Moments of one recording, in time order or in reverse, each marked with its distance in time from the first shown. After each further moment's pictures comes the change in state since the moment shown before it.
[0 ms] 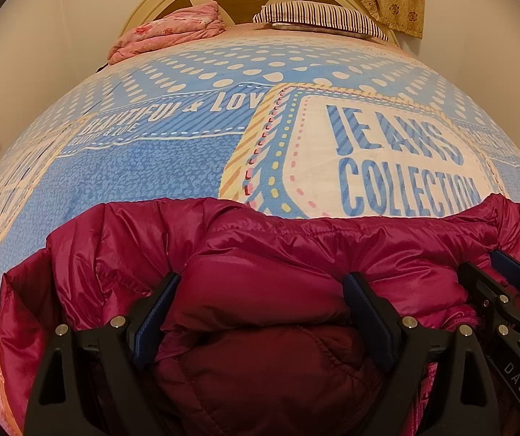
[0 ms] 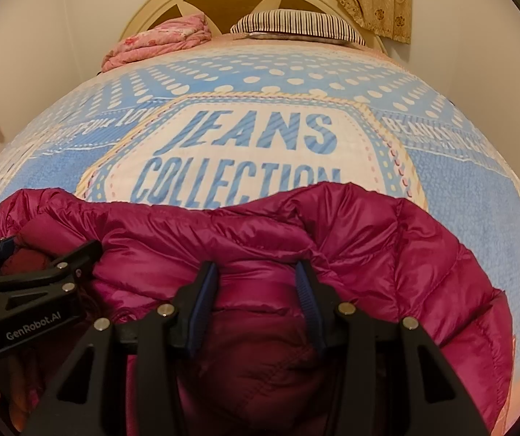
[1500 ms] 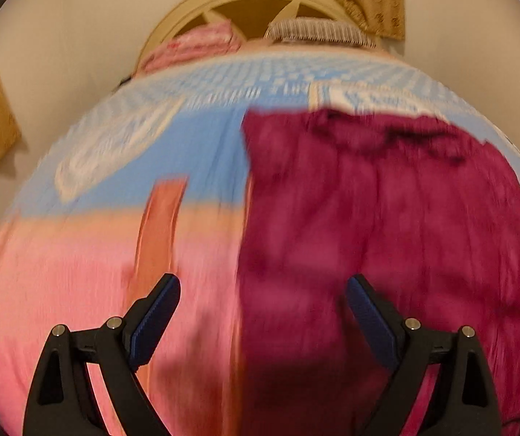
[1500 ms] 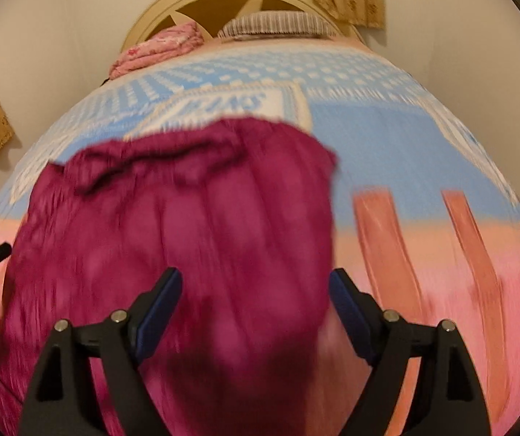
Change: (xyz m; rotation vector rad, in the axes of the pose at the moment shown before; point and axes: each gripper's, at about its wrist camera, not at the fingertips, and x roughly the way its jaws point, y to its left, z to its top) left arm -0.188 0.118 -0.177 0.051 -0.033 0.024; right arm -0.168 -0.065 -0.130 0.079 0.036 0.039
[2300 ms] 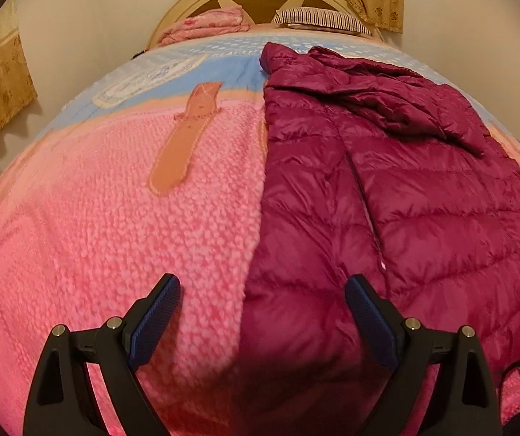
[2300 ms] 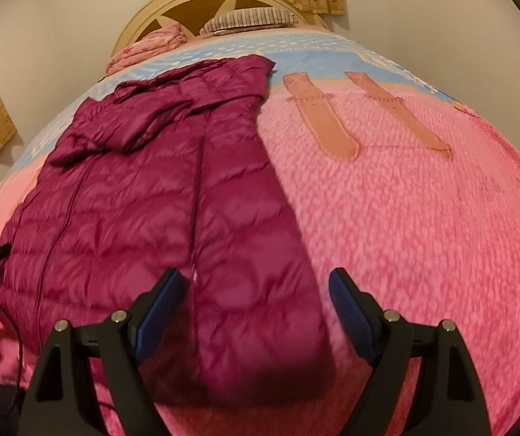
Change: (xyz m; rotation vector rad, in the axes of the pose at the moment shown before) left arm -0.080 0.015 -0.153 -0.040 0.035 -0.040; right arm -0.115 -0.003 -0.196 0.063 -0.016 -0.034
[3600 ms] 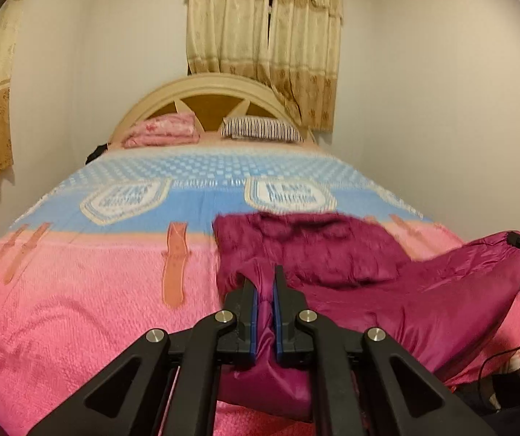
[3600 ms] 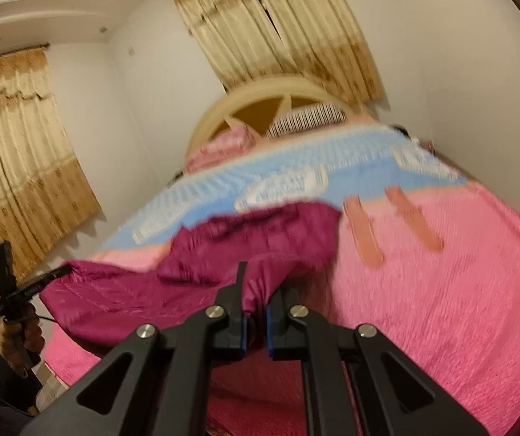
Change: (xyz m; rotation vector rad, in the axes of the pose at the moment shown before) left arm -0.212 0.028 0.025 0.043 -0.435 -0.253; right arm -0.195 0.014 0.013 0.029 -0.427 0.300
